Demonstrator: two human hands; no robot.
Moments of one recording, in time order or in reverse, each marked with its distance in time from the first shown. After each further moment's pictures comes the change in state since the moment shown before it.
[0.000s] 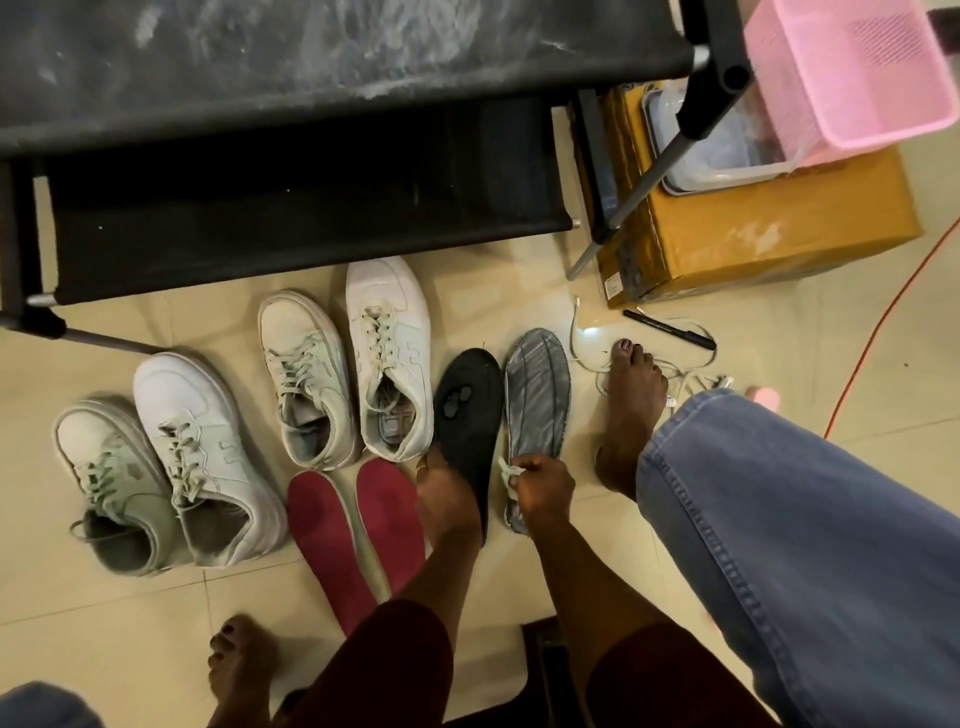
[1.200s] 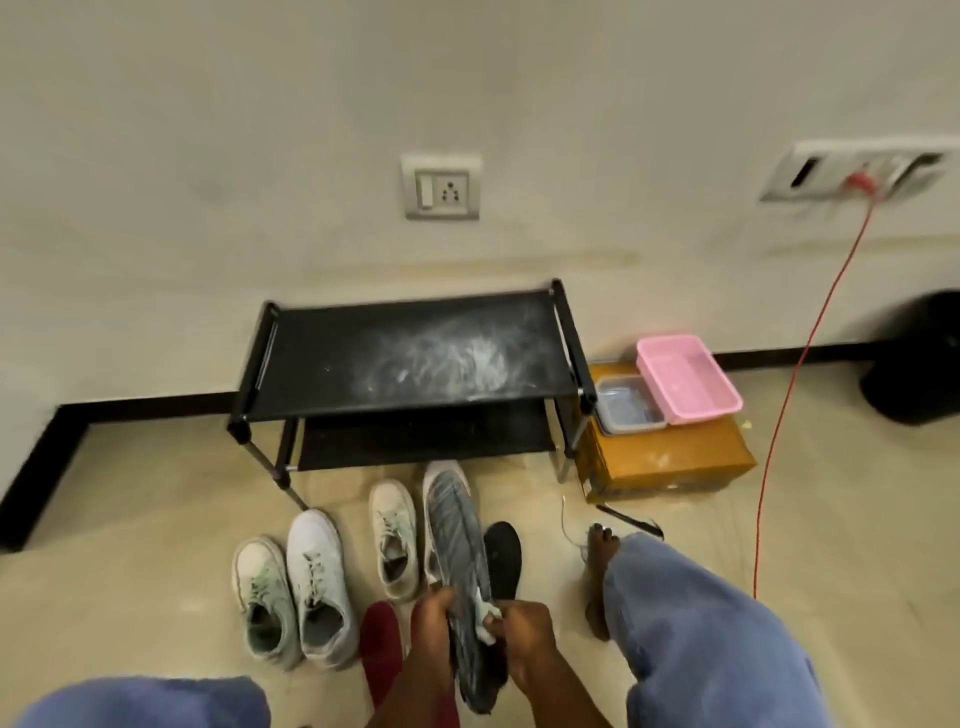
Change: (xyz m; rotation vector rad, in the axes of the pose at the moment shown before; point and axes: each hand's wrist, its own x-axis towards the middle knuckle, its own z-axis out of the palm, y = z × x) left_hand -0.172 -0.022 -0.192 -1.102 -0.350 -0.099; right_hand -0.242 -0.073 -0.097 0.306 -0.381 -0.044
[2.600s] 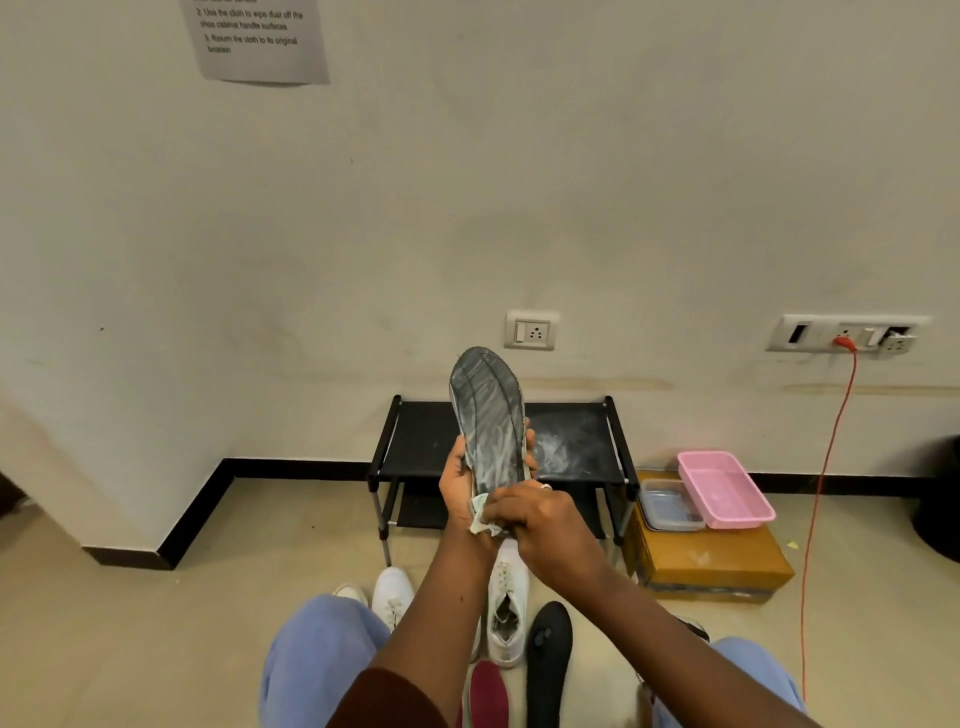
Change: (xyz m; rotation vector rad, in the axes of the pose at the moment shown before) left_hand -0.215 0.186 -0.013 -0.787 -1.018 0.361; right_hand -0.301 -0.121 0.026 -0.895 -0.077 -1.799
